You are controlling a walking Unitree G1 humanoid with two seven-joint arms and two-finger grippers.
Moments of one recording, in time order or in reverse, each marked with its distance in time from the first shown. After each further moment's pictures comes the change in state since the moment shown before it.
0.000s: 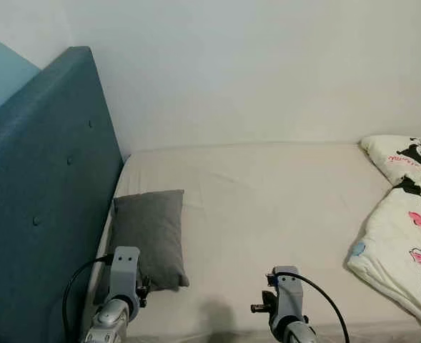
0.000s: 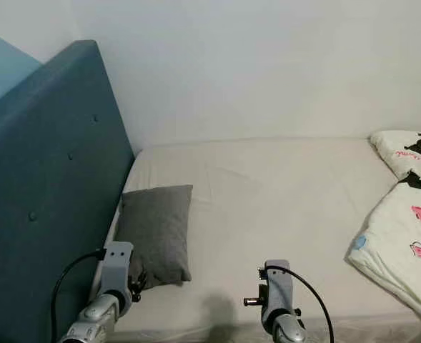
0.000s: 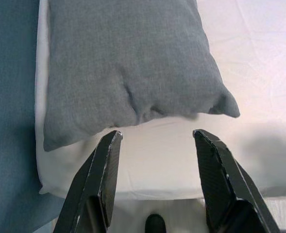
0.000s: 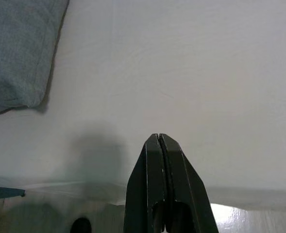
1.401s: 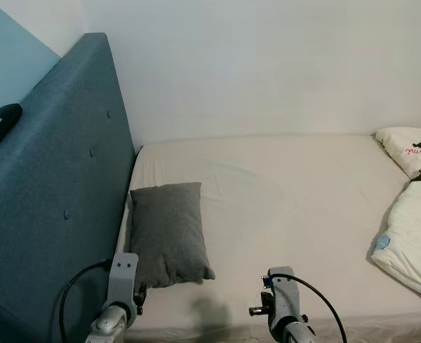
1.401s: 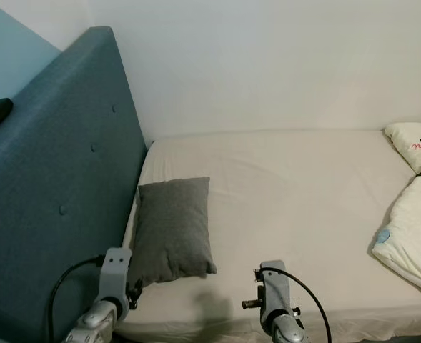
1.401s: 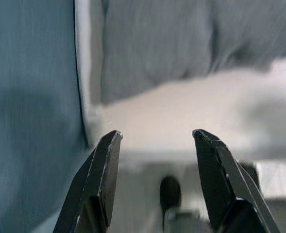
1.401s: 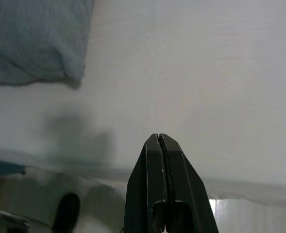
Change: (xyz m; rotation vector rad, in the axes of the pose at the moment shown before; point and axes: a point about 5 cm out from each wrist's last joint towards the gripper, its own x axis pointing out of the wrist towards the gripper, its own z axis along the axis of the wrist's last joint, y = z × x) left arm -0.007 0.009 -0.027 0.044 0.125 0.041; right arm 0.000 0.002 -0.003 -0.119 0.027 0.012
